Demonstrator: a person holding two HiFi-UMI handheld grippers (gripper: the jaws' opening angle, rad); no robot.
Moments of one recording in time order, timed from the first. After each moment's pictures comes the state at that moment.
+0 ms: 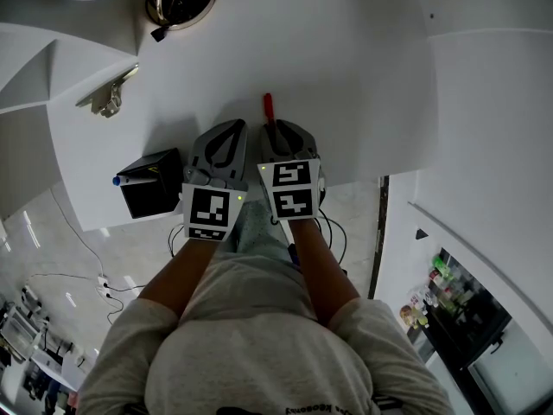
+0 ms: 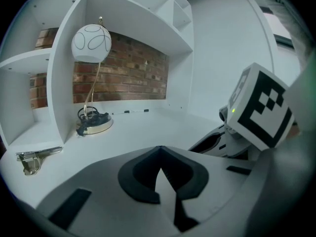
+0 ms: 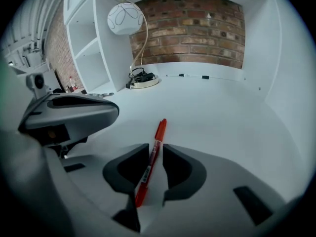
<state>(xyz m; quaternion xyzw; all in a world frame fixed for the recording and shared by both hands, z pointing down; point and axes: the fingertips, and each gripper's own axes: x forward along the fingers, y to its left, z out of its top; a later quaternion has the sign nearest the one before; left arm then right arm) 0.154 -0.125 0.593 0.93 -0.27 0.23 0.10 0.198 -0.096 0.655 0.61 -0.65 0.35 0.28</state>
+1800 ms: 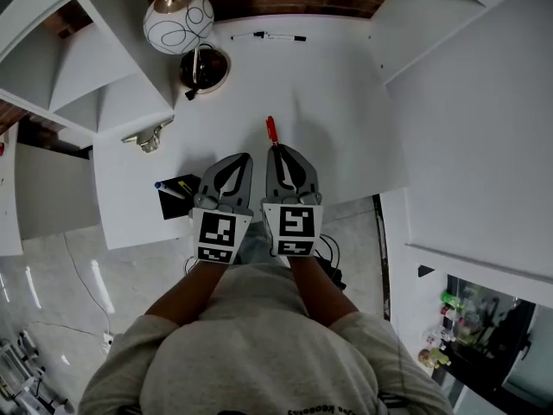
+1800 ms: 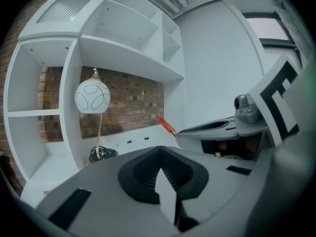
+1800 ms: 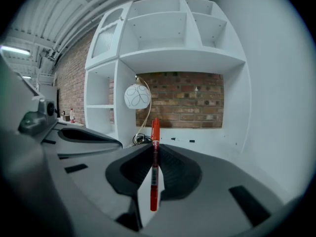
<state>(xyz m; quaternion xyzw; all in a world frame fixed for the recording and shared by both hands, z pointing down) 0.133 -0.098 0.461 0.95 -0.28 0.15 0.04 0.188 -0.092 0.460 0.73 -0.67 0.11 0.11</state>
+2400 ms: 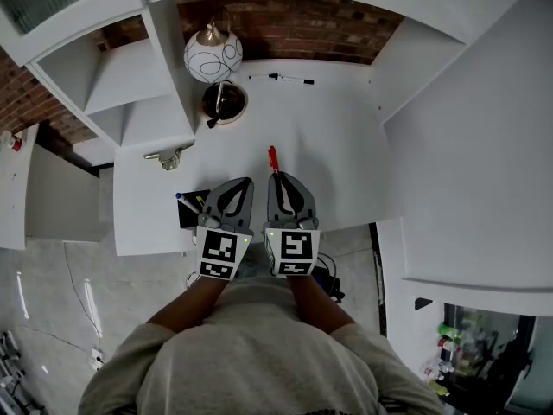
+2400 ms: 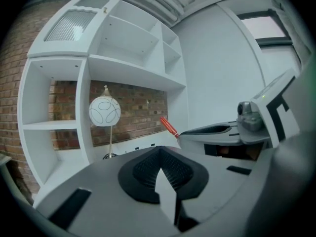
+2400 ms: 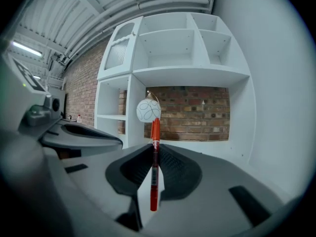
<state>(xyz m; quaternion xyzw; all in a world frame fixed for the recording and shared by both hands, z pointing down) 0.094 -0.087 0.422 0.94 -0.30 0.13 0.02 0.152 -0.078 0.424 0.72 -0.69 0.05 0.08</state>
